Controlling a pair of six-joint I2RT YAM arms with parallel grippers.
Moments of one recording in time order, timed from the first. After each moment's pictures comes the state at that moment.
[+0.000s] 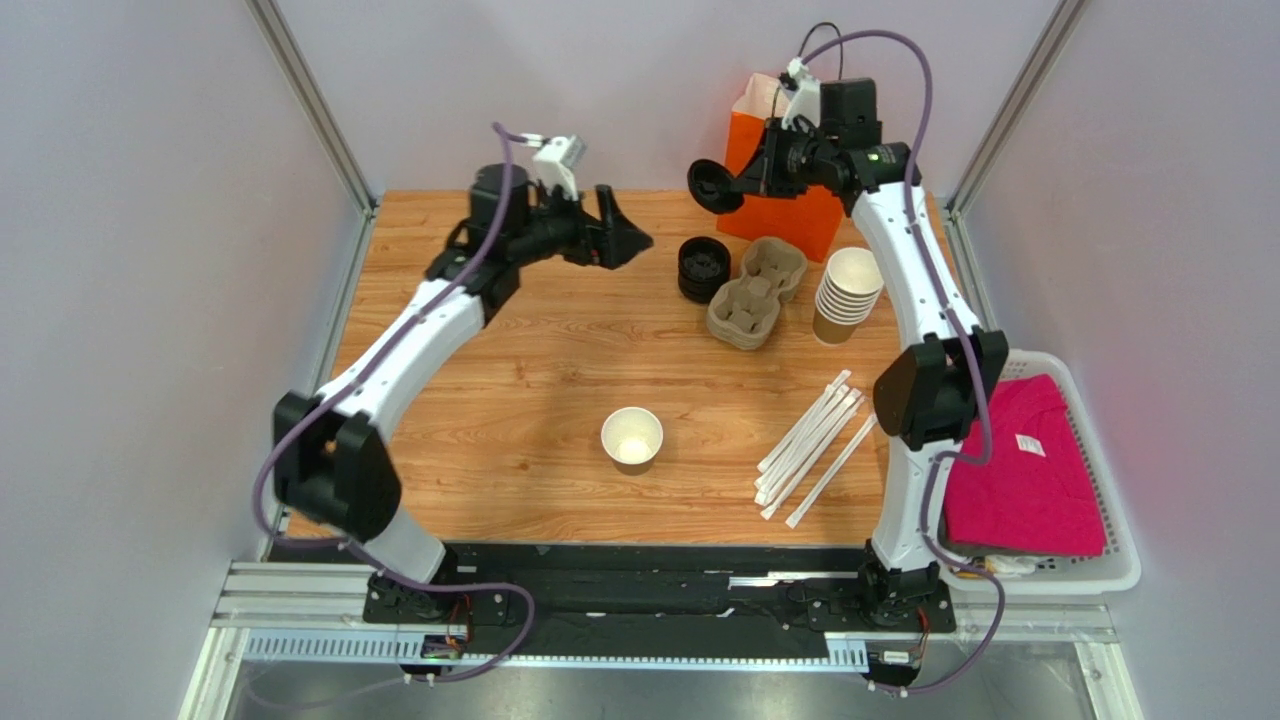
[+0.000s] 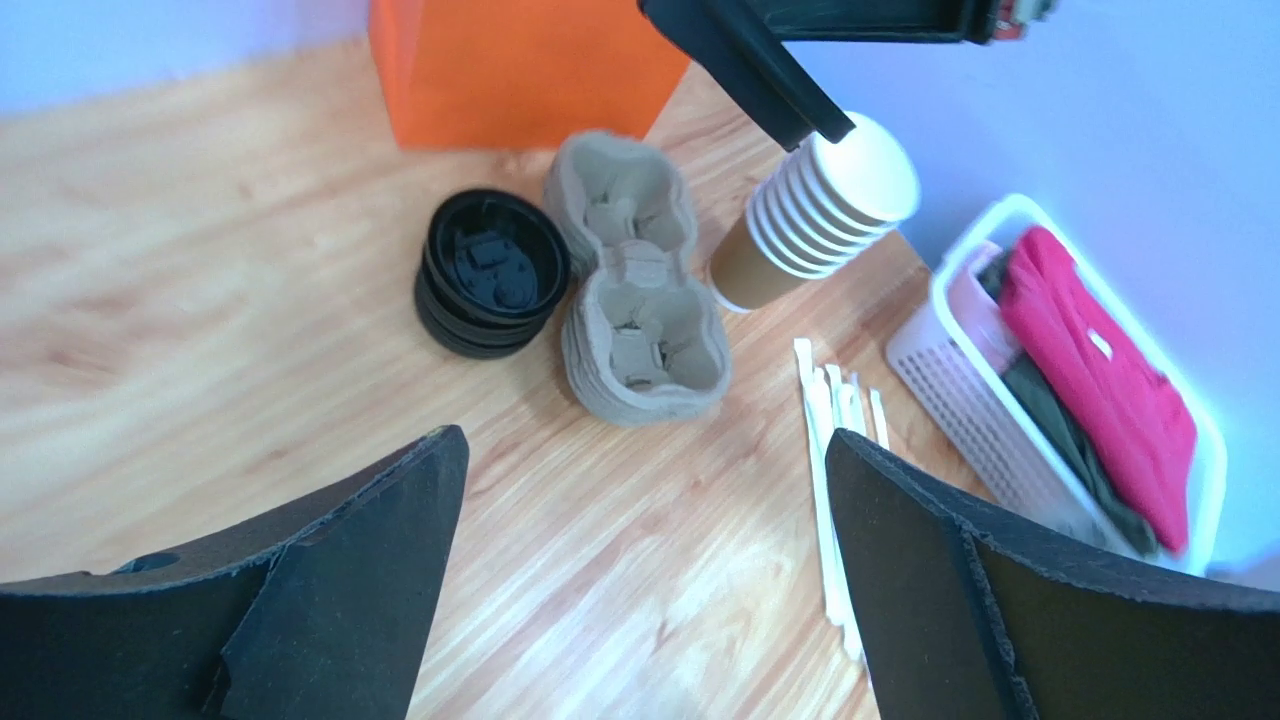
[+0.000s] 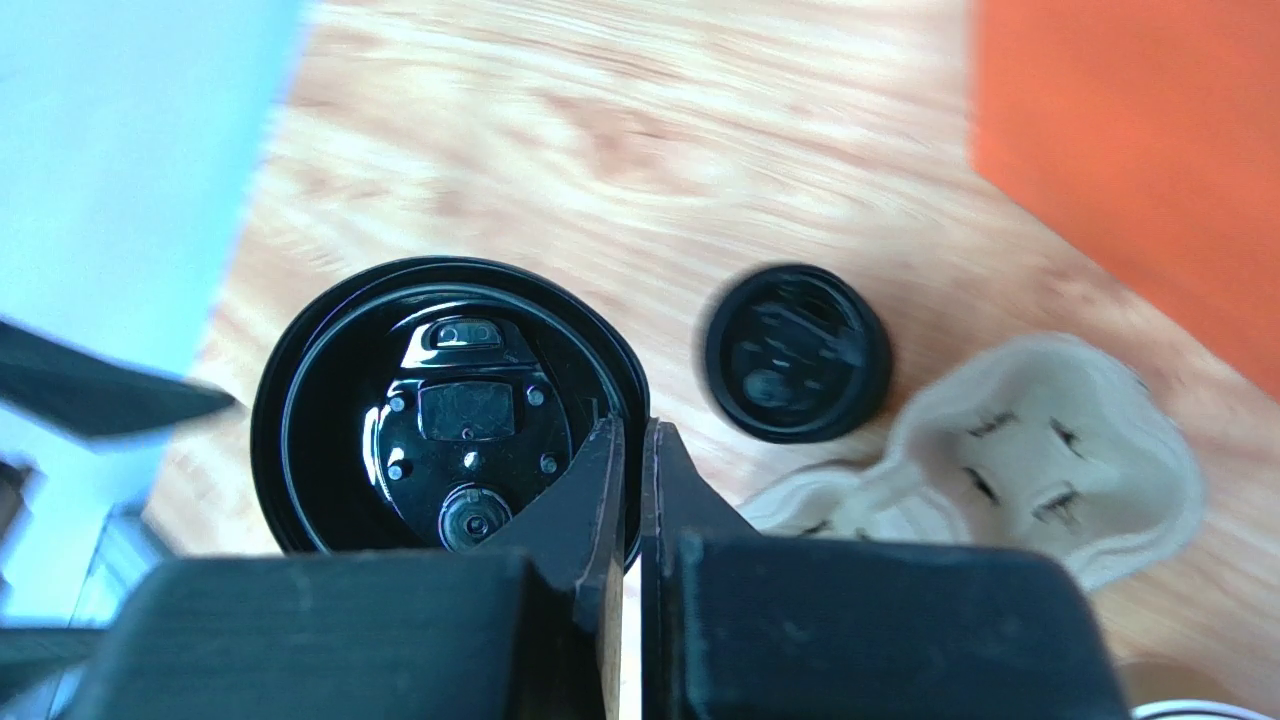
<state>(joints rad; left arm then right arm) -0.40 1.62 1.42 -0.07 0.47 -0.37 0.19 2.06 2.23 -0.75 -0.47 0.26</state>
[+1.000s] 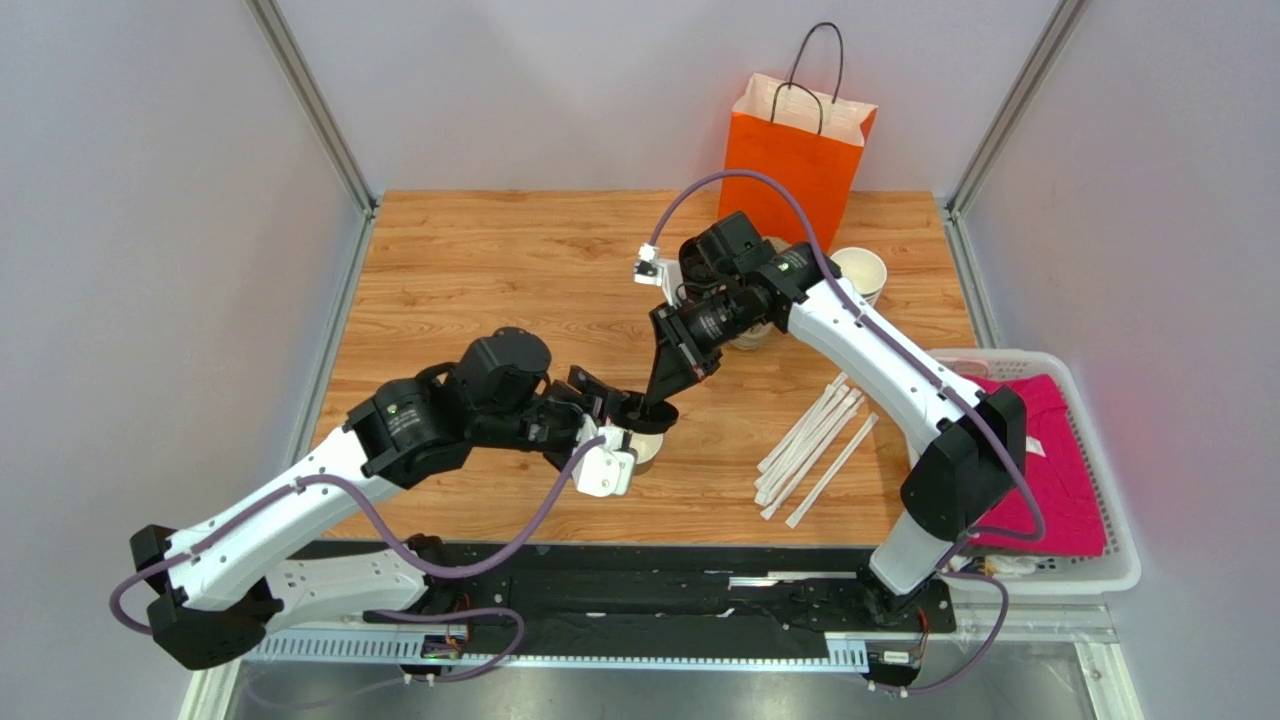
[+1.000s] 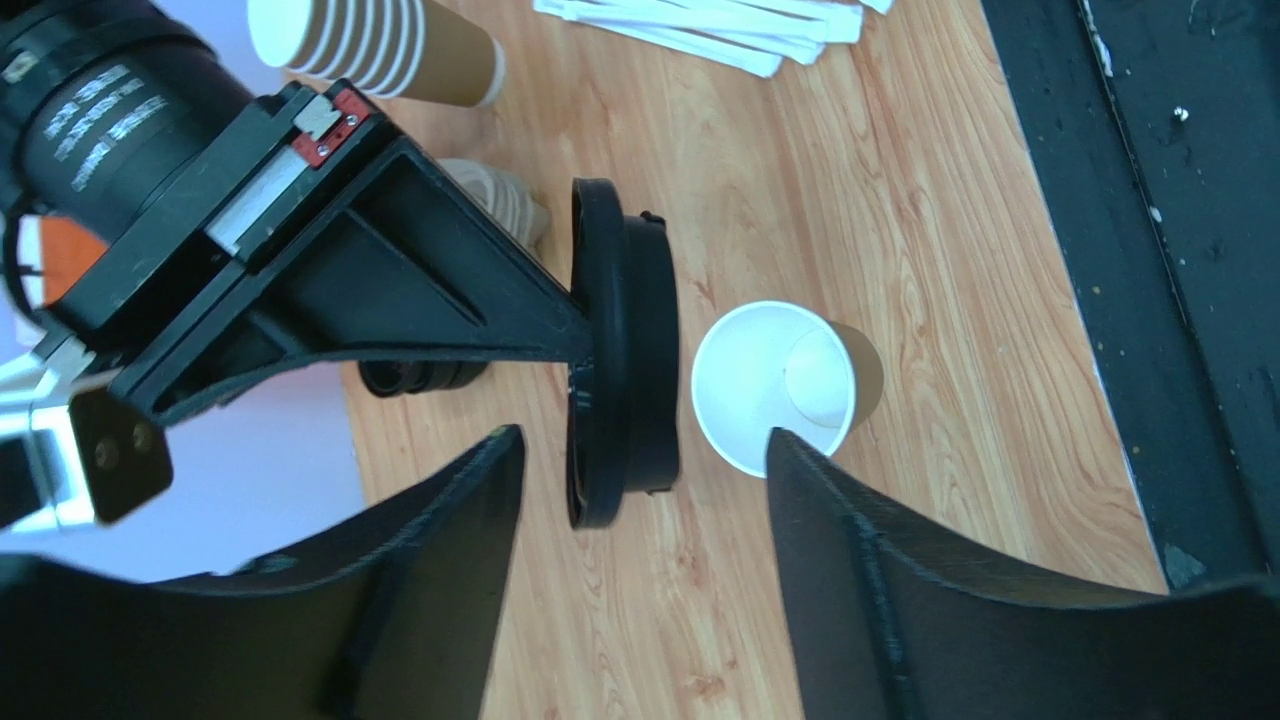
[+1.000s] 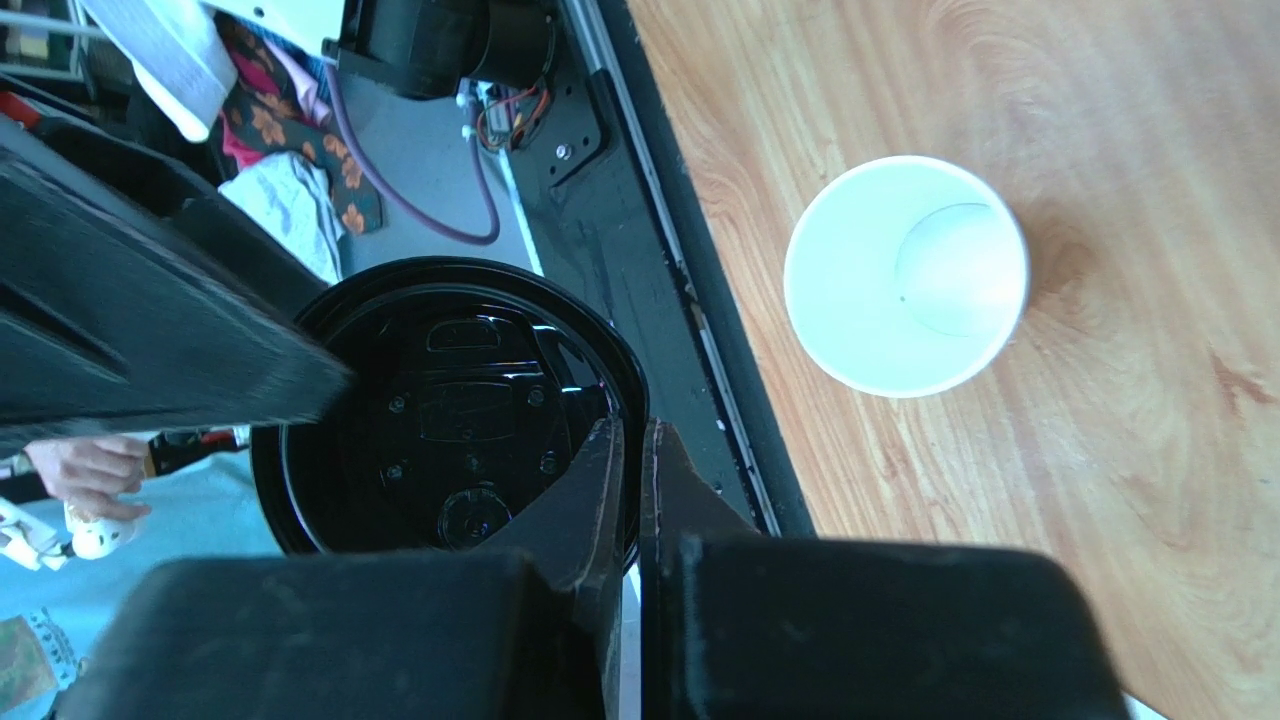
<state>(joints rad) -0.98 0.97 1.18 -0.80 0.32 1.02 0.62 1.66 1.62 -1.01 -0.88 0.00</state>
